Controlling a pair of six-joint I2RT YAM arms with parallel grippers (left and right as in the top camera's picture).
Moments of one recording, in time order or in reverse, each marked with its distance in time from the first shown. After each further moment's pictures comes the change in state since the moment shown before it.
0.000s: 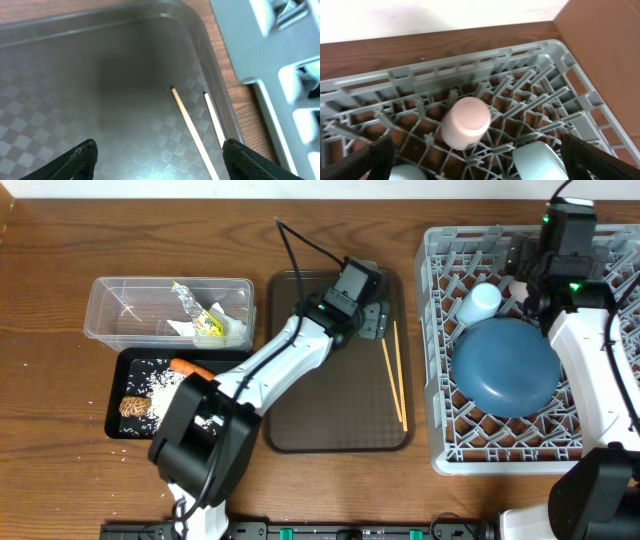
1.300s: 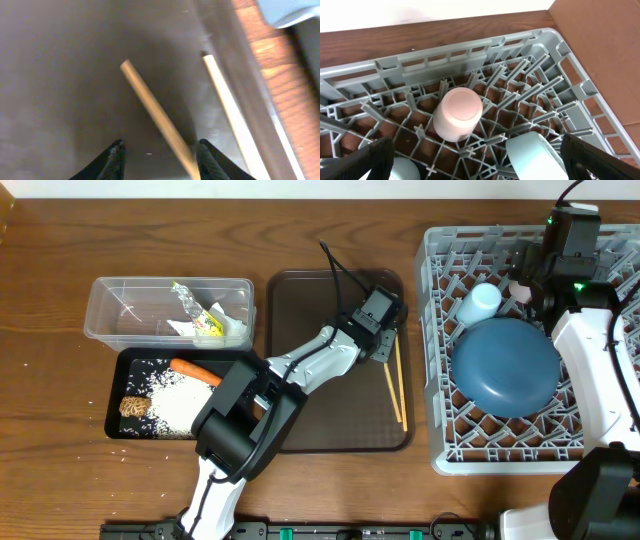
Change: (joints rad) left arm -0.072 0.191 0.001 0.075 -0.025 0.053; right arm -0.009 0.000 0.000 -0.047 0.006 0.008
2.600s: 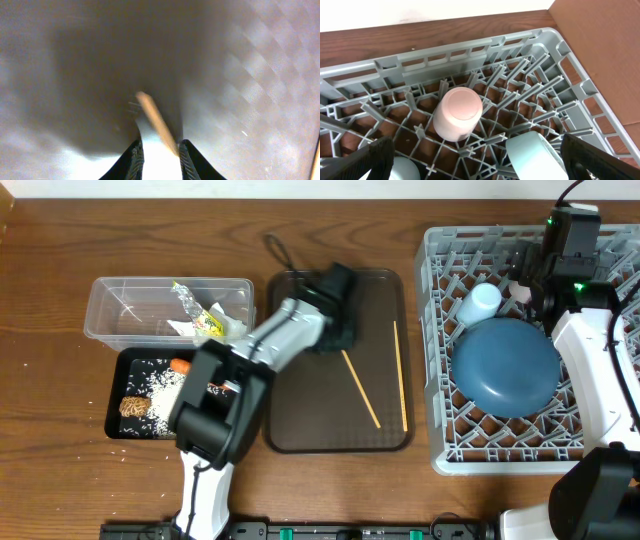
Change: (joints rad) left arm 0.216 -0.014 0.069 -0.313 0.206 -0.204; right arm 0.000 0.000 0.000 -0.002 0.000 0.000
